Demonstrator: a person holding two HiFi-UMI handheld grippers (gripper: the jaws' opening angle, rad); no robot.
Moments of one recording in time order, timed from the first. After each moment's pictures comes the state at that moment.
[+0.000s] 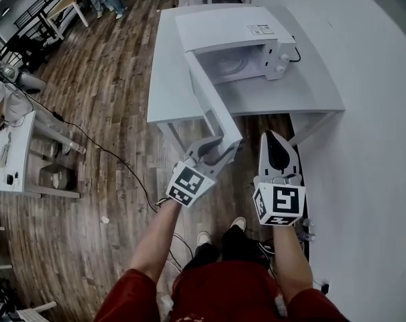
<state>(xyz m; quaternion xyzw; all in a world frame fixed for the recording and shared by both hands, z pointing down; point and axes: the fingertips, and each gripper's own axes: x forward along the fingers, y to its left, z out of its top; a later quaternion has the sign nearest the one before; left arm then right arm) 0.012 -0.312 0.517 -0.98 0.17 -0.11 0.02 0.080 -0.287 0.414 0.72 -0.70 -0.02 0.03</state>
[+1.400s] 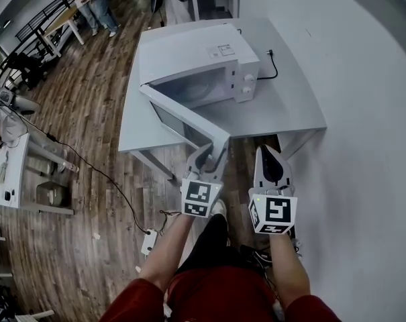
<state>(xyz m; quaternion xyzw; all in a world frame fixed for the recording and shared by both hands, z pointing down) 0.161 -0.367 0.517 -0.94 0.34 -0.08 -0.01 0.243 -0.306 0.430 0.72 -0.69 -0.02 0.03</state>
